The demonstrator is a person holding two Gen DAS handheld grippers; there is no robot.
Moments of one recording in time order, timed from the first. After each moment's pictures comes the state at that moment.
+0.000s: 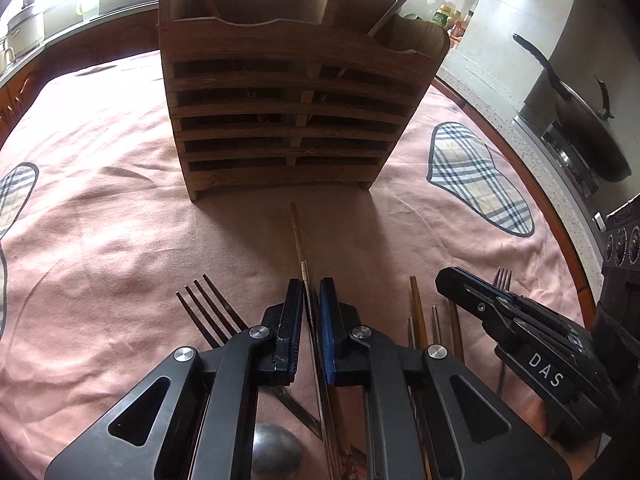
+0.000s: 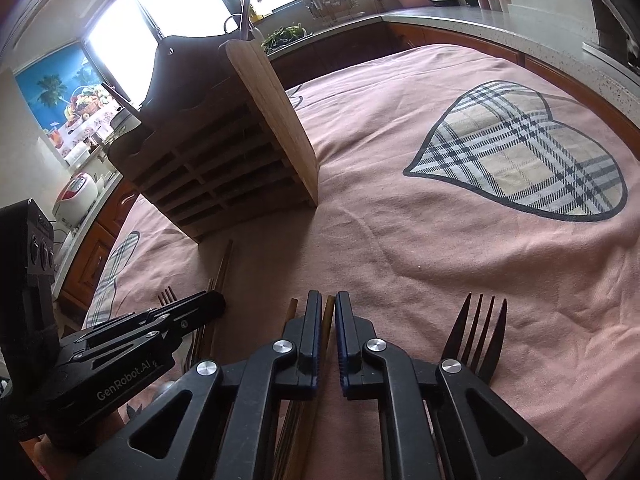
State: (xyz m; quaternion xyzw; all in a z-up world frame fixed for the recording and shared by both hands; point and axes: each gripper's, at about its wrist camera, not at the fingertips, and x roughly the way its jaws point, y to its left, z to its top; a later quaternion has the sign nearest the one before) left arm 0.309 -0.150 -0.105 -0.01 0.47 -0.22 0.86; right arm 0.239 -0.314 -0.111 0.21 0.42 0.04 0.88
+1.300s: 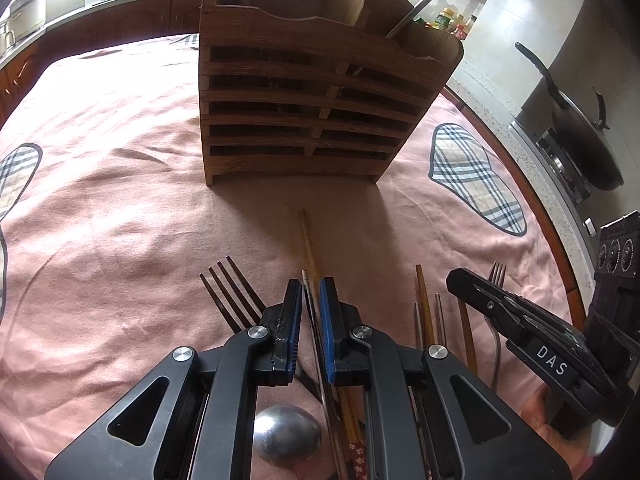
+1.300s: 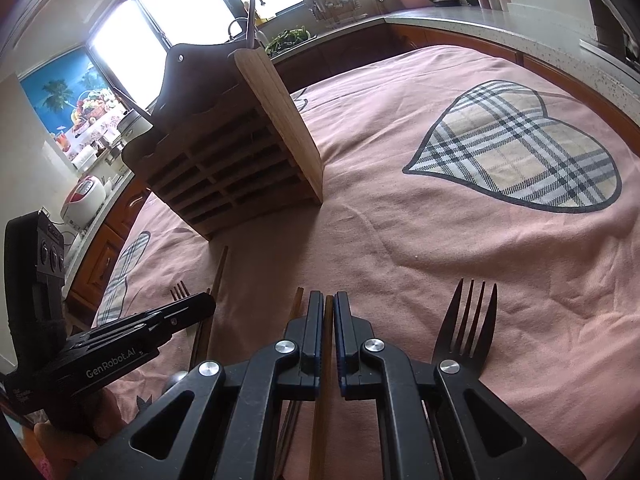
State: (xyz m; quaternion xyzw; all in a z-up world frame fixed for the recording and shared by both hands) left arm 0.311 -0.128 -0.105 -0.03 0.48 -0.23 0.85; right arm 0.231 -0.316 -0.111 0.22 0.42 0.05 0.88
